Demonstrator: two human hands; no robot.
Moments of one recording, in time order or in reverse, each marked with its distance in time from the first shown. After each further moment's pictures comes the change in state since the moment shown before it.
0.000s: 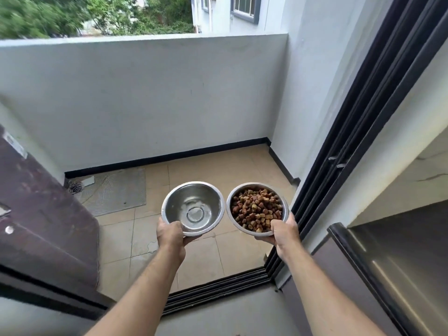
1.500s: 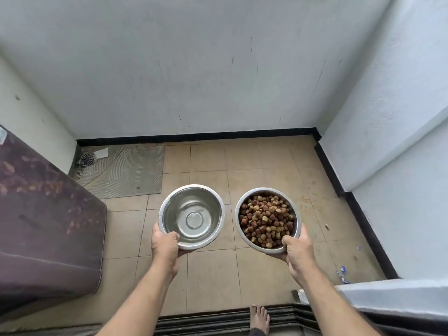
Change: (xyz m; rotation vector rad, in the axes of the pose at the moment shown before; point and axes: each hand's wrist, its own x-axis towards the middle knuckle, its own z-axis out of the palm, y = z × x) left_hand 0.315 0.024 0.008 0.077 0.165 -0.059; right_hand 0.260 0.040 0.187 -0.134 -0.096 0.128
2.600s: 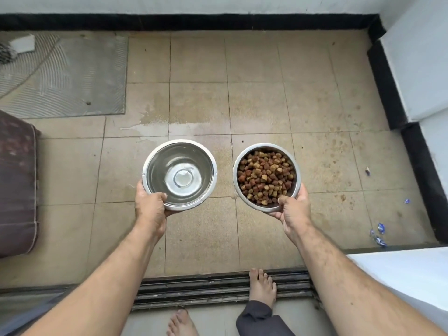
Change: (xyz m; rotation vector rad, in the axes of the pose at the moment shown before) left_hand 0.277 -0.259 0.009 0.073 0.116 -0.107; right_hand 0.285 0.259 -0.002 -0.067 0.097 0.168
